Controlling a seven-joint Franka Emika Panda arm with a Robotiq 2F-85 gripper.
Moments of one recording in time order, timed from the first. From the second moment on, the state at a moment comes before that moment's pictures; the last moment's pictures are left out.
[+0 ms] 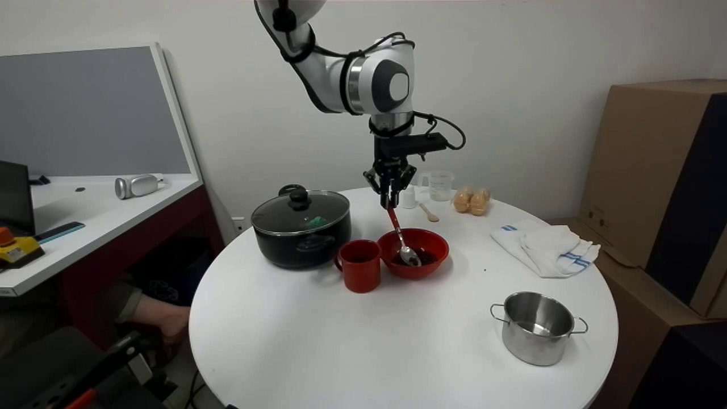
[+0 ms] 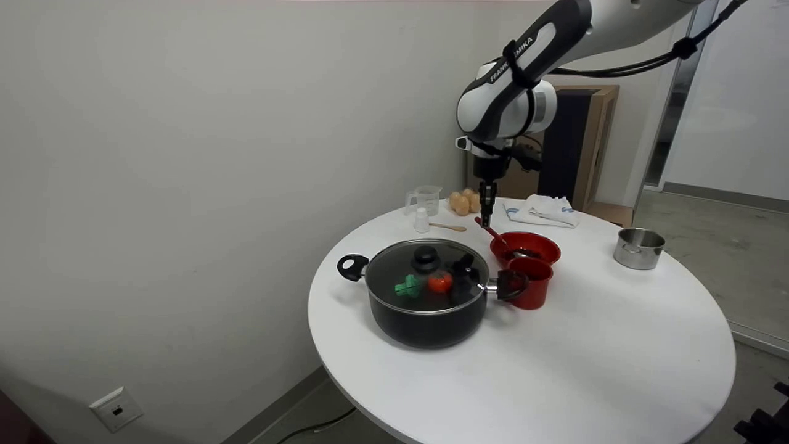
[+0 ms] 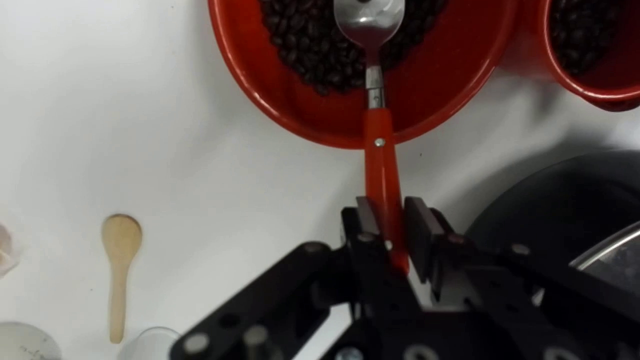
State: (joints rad) arm -0.18 0.90 0.14 -1.38 -0.13 2.26 -0.94
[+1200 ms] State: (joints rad) arm -0.32 0.89 0.24 -1.45 0.18 2.32 -1.16
